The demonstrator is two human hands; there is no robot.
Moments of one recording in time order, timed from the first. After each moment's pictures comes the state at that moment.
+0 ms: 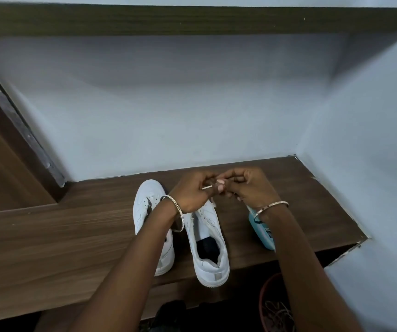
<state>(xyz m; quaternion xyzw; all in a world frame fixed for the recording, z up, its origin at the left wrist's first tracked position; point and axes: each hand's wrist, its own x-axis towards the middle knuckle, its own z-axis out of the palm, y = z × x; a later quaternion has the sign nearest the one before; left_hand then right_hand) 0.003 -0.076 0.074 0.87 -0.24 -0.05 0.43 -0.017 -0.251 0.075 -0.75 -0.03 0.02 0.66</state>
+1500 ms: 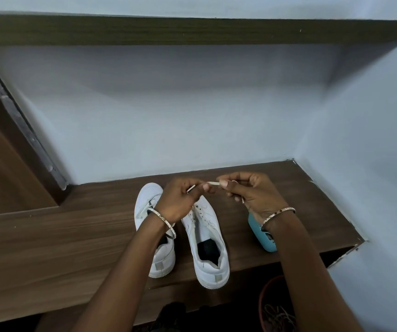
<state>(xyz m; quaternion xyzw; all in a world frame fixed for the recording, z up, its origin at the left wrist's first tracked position) -0.022 -0.053 0.075 0.82 -0.15 -0.02 0.55 -0.035 -0.248 0.086 -0.69 -0.01 0.03 0.73</state>
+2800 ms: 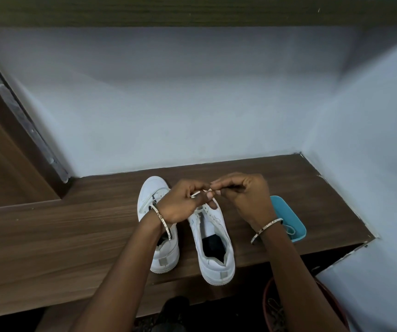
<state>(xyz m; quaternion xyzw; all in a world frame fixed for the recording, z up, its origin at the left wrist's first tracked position) -0.018 -0.044 0.060 0.80 -0.19 -0.12 0.56 -0.031 -0.225 0.057 -0.80 -0.13 -0.15 0.57</state>
